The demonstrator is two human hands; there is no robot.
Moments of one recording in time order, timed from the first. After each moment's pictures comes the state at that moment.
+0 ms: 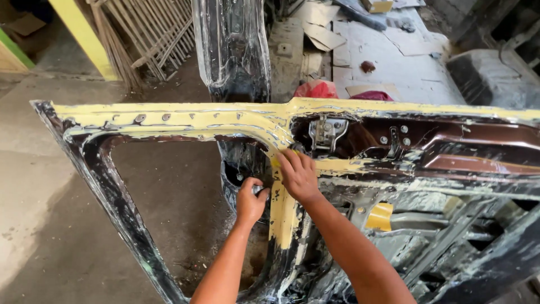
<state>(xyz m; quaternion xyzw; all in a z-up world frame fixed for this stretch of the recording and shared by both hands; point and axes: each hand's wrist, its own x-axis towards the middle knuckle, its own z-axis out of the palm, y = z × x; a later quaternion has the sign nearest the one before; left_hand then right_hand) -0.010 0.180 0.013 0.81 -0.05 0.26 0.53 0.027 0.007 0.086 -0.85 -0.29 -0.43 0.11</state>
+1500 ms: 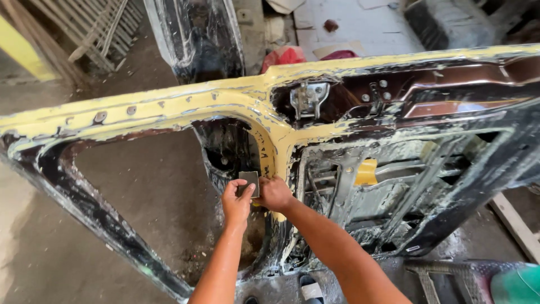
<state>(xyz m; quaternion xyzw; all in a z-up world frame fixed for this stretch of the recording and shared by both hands) -0.045 0.196 -0.032 0.61 0.08 0.08 0.79 -0.019 0.050 -0.014 -0.95 -0.32 0.00 -0.01</state>
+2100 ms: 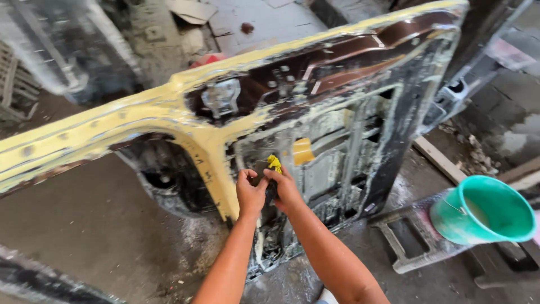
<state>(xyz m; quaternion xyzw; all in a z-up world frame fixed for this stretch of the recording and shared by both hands) -0.085 0.030 0.003 0.69 -0.09 0.04 0.72 -0.116 -0.073 0.015 -0.31 0.16 -0.09 0.93</state>
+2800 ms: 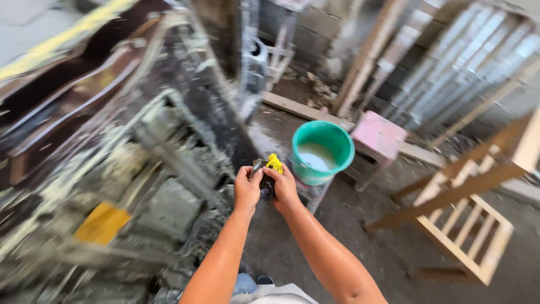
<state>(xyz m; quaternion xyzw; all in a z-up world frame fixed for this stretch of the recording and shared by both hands) -0.304 -0.436 -0.039 0.58 -0.25 -0.34 0.70 -0.403 -0.478 0.008 -0.29 0.31 -0.41 0.81</state>
